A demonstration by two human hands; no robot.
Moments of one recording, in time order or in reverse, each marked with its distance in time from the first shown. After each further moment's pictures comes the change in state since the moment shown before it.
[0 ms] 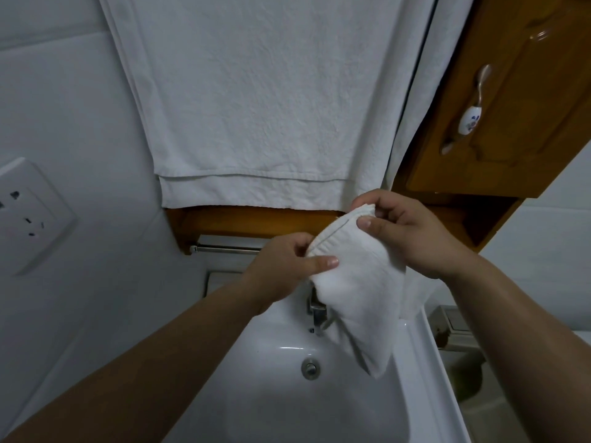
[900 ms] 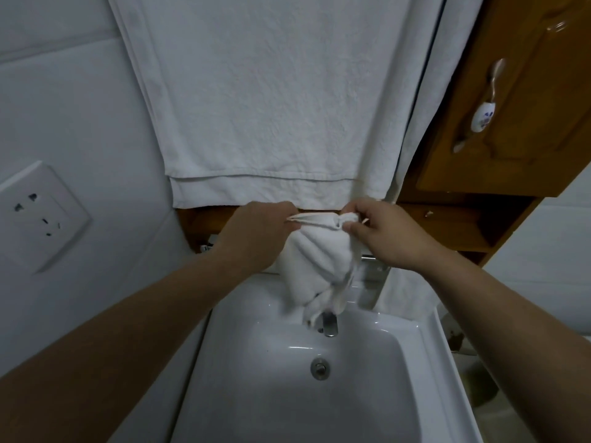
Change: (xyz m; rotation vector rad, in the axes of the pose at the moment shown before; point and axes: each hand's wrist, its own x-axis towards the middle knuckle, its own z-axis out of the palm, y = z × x) left_hand 0.017 0.017 -0.051 1.125 0.323 0.413; right_hand 0.033 0.026 0.021 -0.566 0.071 0.109
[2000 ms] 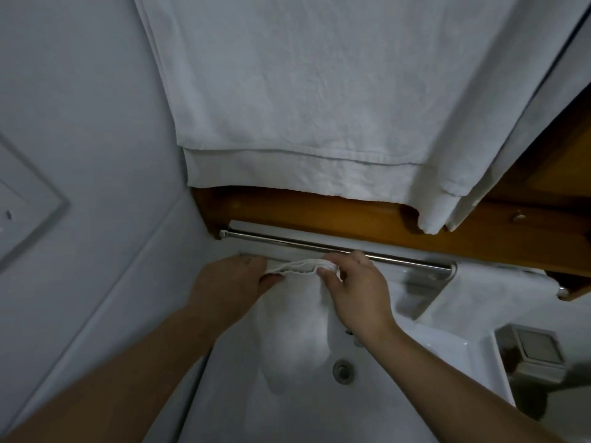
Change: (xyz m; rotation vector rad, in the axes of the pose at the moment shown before) left_hand -0.070 -0.111 0.114 0.292 -0.053 -0.096; right_hand 0.022 0.031 0.178 0.097 0.055 0.108
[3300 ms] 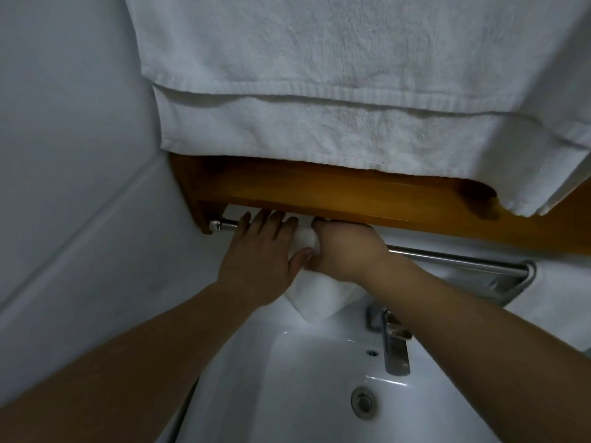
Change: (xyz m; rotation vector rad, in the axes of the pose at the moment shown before) left_hand 0.050 -0.019 0.125 0.022 0.087 -0.021; right_hand 0.124 0.031 0.082 -0.587 -0.212 -0.367
